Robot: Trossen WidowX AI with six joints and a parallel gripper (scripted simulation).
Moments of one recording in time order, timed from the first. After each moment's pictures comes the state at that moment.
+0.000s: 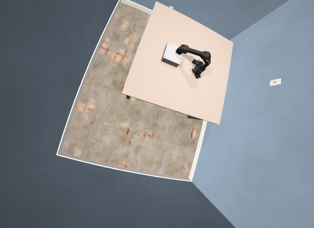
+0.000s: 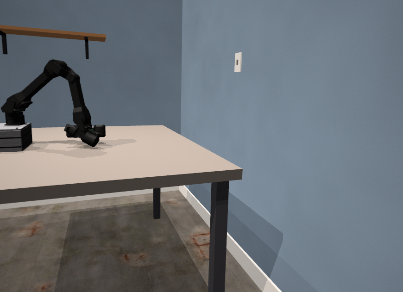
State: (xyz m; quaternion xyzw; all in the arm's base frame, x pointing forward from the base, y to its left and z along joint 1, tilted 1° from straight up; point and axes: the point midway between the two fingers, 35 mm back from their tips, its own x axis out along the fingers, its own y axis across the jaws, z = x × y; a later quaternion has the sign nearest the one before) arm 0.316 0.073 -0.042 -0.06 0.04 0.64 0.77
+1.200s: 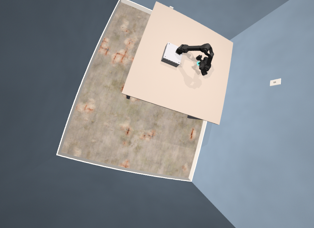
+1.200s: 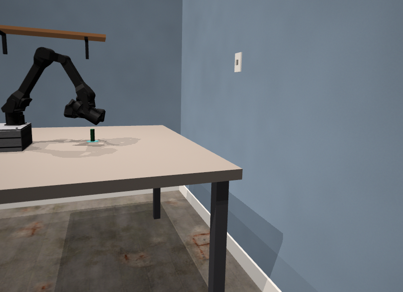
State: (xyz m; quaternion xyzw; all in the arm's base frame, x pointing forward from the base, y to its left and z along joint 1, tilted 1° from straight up) arm 0.302 0.086 0.038 -0.07 0.16 0.69 0.70
